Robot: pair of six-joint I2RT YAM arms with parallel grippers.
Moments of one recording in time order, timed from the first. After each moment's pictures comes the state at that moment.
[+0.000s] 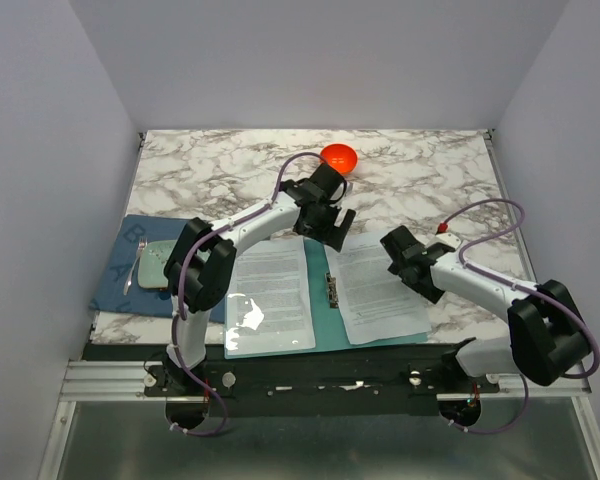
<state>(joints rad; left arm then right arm) -0.72 1.98 1.61 -0.70 0.12 -0.25 0.54 1.34 0.70 -0.69 0.64 1.18</state>
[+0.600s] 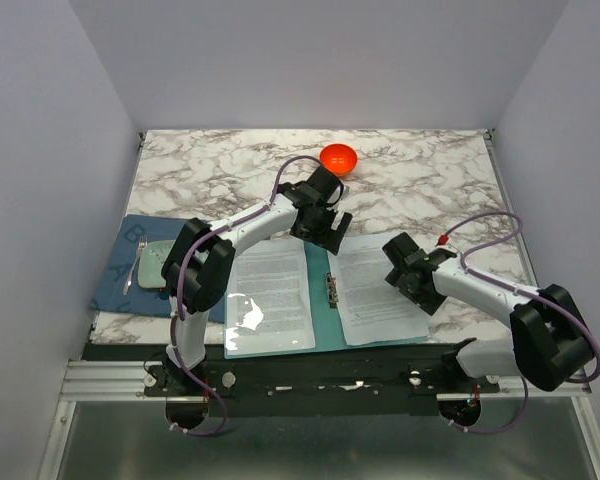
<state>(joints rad) -0.71 1.97 1.56 -0.69 0.13 -0.25 0.54 1.32 0.66 -0.73 0.48 1.25</state>
